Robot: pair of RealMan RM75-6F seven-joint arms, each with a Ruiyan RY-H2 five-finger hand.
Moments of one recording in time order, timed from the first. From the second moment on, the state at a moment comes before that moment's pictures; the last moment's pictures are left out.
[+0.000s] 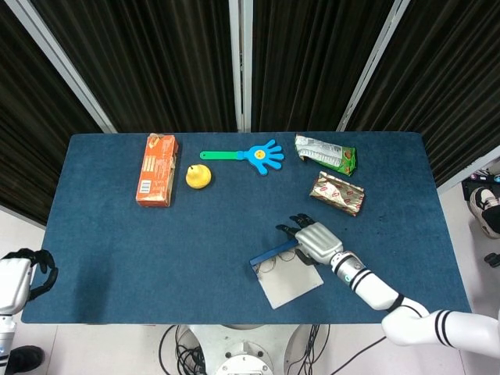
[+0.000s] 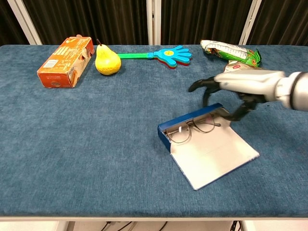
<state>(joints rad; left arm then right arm) -0.06 -1.11 -0.04 -1.60 1.49 1.50 0.01 0.77 -1.37 0.03 -1.59 -1.26 0.80 -0.09</state>
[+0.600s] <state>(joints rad) -0.07 -1.11 -0.04 -1.60 1.49 1.50 0.00 0.81 -1.48 0.07 -1.50 -1.28 0.75 -0.10</state>
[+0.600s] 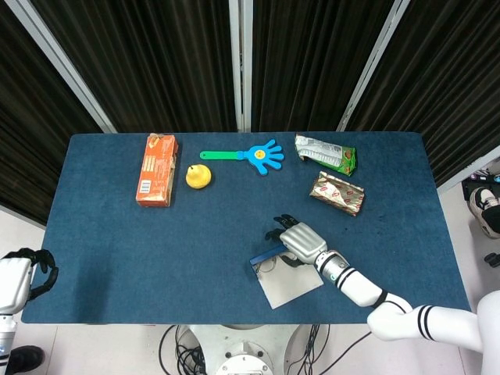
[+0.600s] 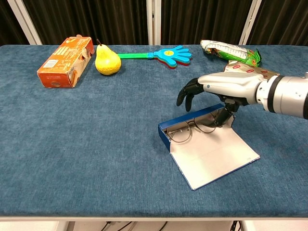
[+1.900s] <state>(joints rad) -0.07 -1.11 -0.04 -1.60 1.49 1.50 0.00 0.82 -1.53 0.10 -1.45 -1.26 0.77 -0.09</state>
